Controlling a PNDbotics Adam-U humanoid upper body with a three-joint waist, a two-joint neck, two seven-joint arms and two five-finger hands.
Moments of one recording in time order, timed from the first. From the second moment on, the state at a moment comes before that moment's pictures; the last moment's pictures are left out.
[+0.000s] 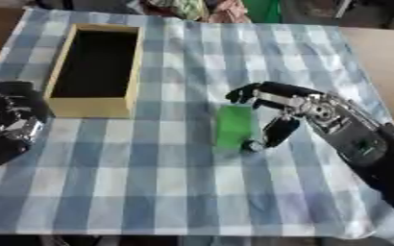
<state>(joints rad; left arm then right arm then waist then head) -0.31 0.26 -0.07 -1.74 0.06 0.06 -0.16 -0.44 -0.62 0.37 -1.67 0.48 0.19 0.52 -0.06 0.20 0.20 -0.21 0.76</state>
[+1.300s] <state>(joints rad) -0.31 0.26 -0.07 -1.74 0.06 0.06 -0.16 -0.56 -0.62 0.36 -1.77 0.53 0.21 0.34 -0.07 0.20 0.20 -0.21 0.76</state>
